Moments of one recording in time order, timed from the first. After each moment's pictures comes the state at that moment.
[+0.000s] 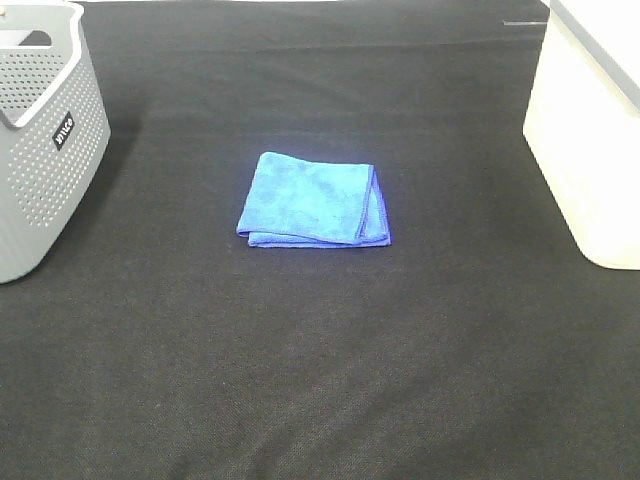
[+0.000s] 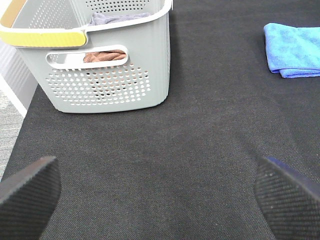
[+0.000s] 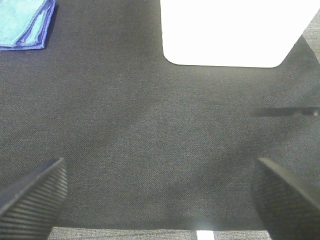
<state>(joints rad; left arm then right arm) 0.04 -0.01 -0.51 -0.03 1.04 0.10 0.04 0.00 -0.46 0.00 1.10 0.03</state>
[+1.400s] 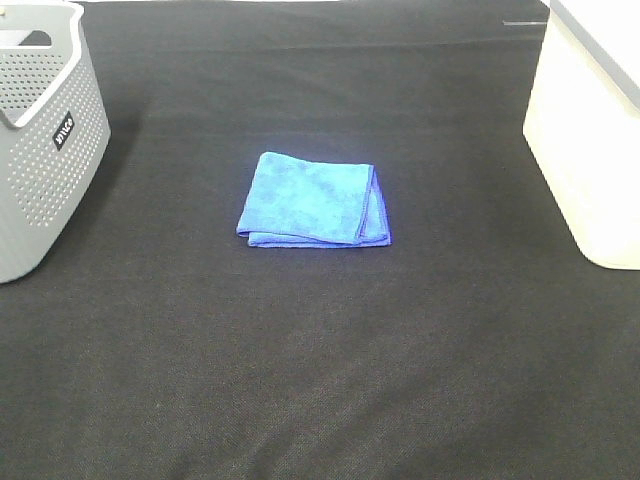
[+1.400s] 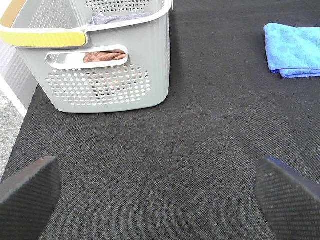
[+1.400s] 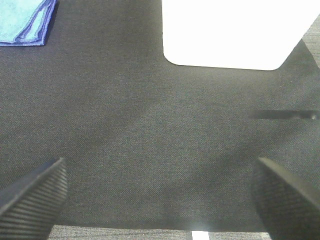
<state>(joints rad) 0.04 -0.01 -0.51 -0.03 1.04 0.10 0.04 0.00 -0.46 0.00 1.10 0.00</state>
